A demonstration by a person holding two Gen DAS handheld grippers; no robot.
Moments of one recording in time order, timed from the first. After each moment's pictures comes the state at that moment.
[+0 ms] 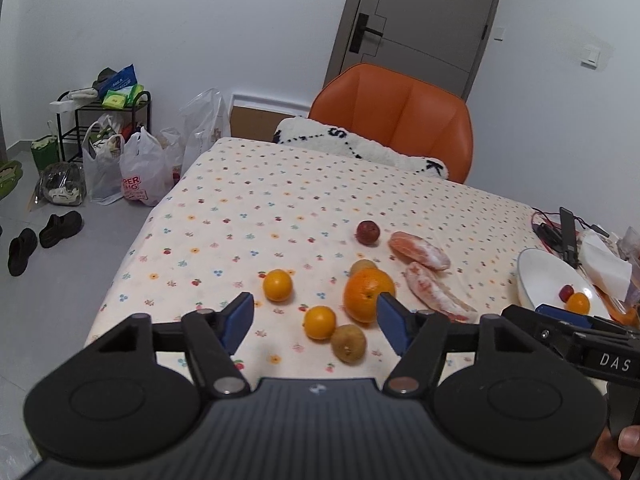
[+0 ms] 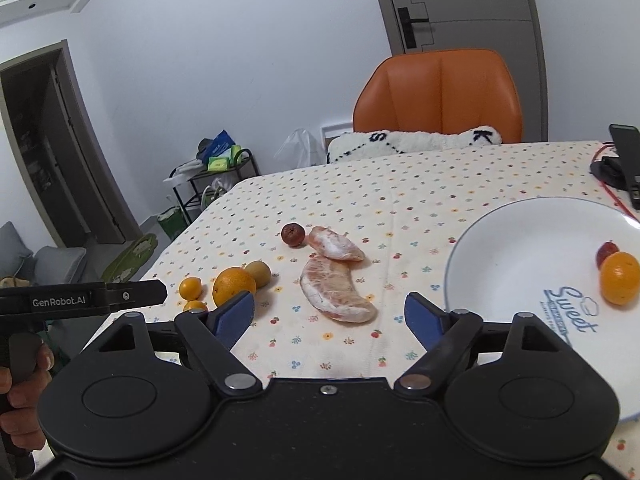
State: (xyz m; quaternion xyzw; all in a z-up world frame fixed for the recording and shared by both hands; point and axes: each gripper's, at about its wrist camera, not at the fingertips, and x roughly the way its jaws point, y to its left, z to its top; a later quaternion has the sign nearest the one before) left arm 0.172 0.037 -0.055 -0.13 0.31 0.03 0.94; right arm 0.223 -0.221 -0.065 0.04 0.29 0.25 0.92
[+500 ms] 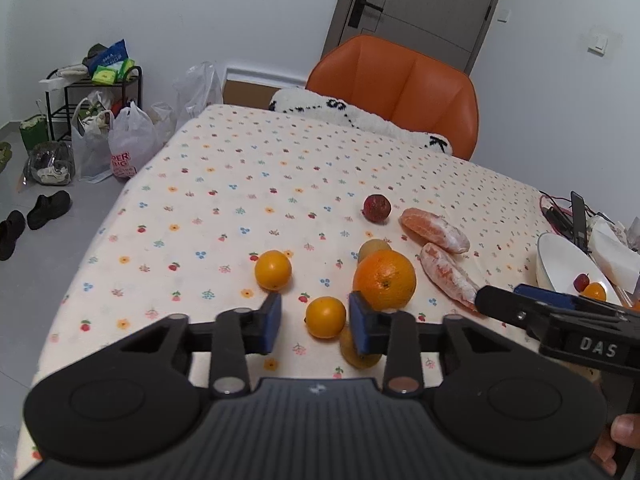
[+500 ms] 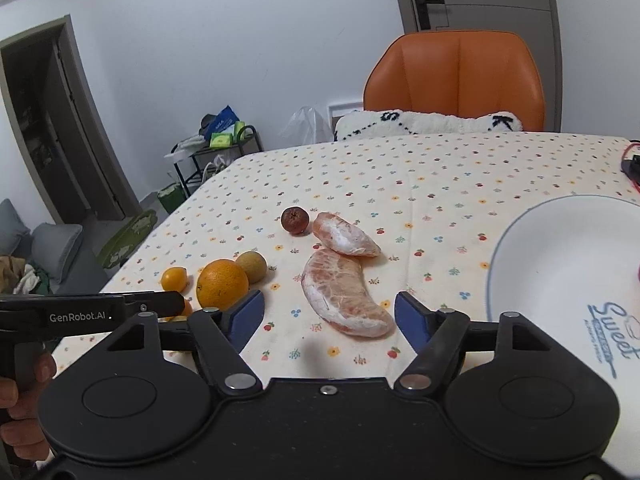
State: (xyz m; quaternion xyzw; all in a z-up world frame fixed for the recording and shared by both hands) left arm 0.202 0.042 -0.084 -0.14 0.34 0.02 0.93; right arm 0.254 -0.195 -0.082 0.01 0.32 0.26 0.91
